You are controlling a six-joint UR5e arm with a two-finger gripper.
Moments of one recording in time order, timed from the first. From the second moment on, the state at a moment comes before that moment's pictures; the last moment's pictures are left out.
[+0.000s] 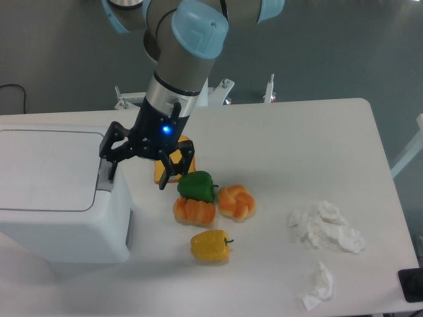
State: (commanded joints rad) arm 2.36 -1.73 -1.59 -1.10 1.03 0.19
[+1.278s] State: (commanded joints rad) arm 2.39 -1.72 -1.53 -1.08 1.07 0.34
